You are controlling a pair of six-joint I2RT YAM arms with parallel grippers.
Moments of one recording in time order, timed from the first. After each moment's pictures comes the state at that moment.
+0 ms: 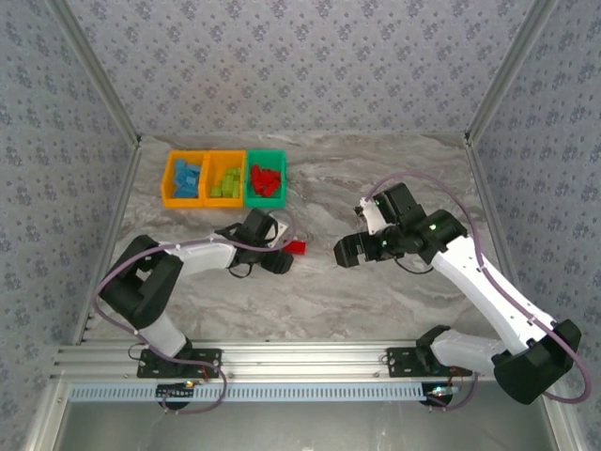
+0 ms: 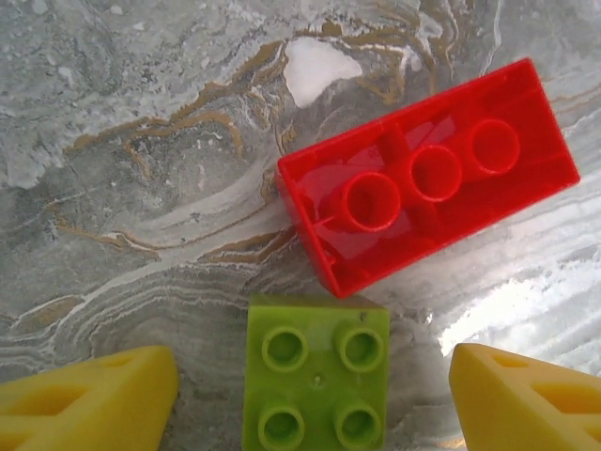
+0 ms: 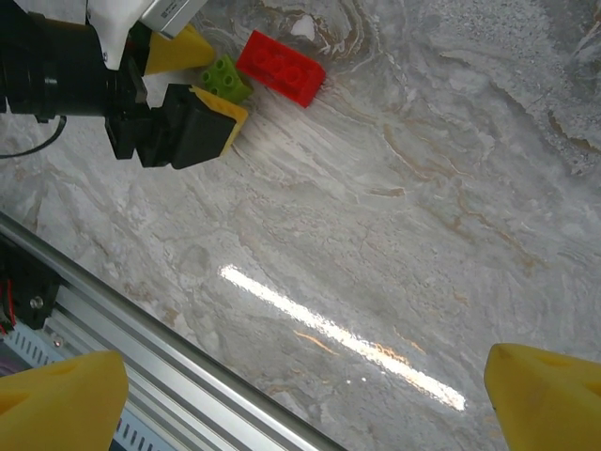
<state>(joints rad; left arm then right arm) -0.66 1.64 0.81 -0.20 0.10 -0.12 0.56 1.14 1.13 -1.03 -0.28 0.27</state>
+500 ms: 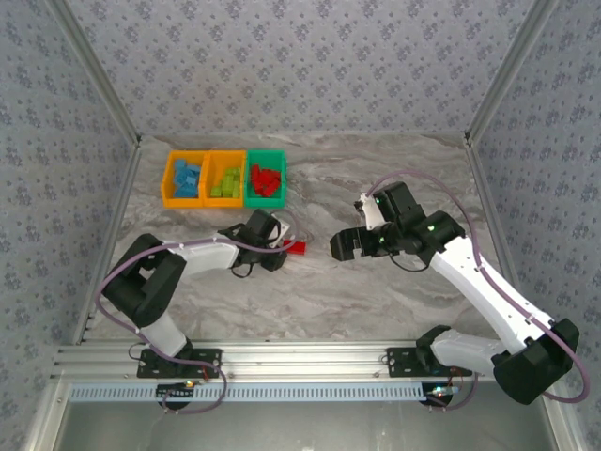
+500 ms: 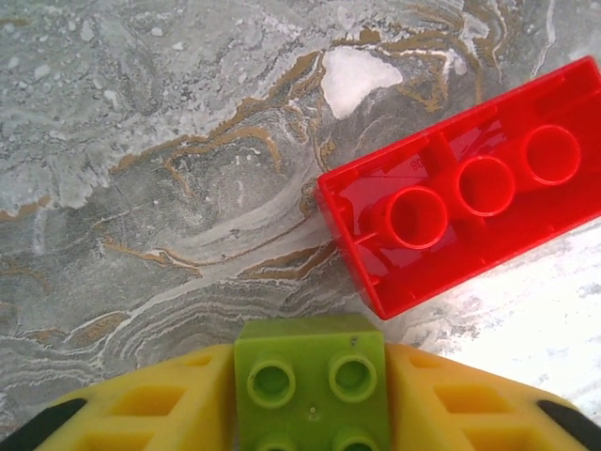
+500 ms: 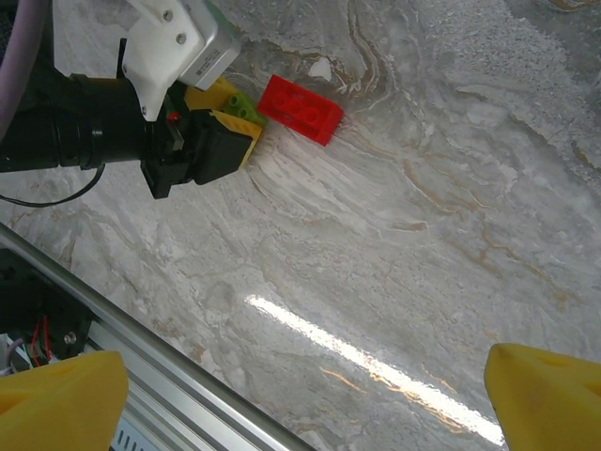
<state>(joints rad) -0.68 1.66 0.82 -0.20 0.01 -0.08 0.55 1.14 1.10 -0.93 -0.30 0.34</state>
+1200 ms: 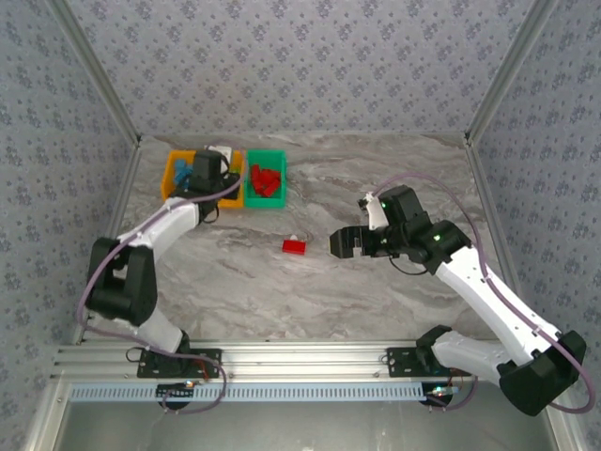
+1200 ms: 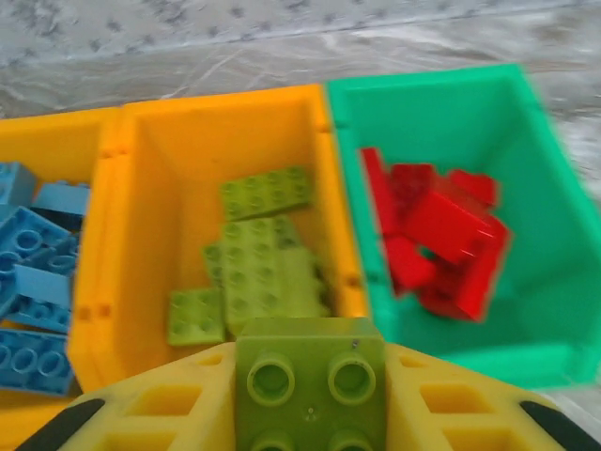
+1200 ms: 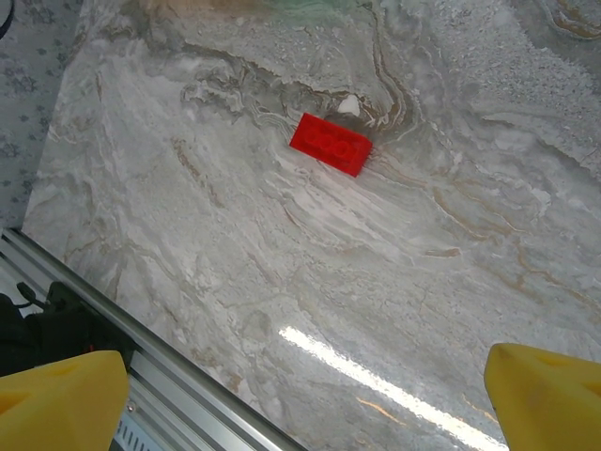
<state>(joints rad) -0.26 1.64 1.14 -0.14 -0.12 -0.10 0.55 1.06 1.04 -0.82 -0.33 0.43</state>
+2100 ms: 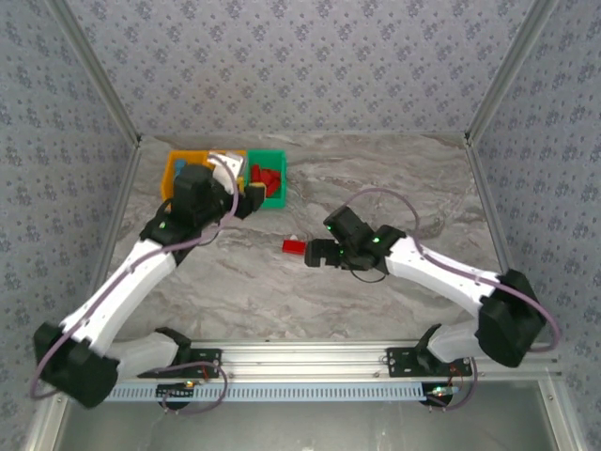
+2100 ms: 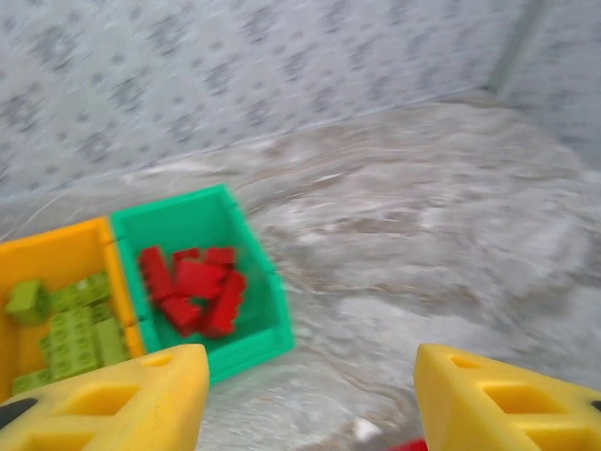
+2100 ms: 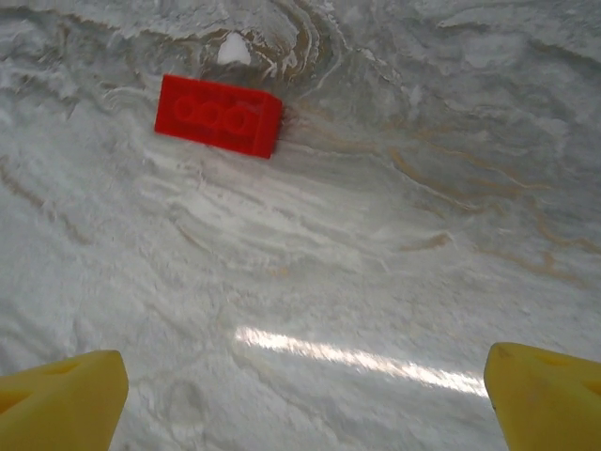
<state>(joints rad) -0.50 1.08 1.00 -0.29 0.10 -0.06 0.81 1.39 0.97 -0.61 0.01 0.78</state>
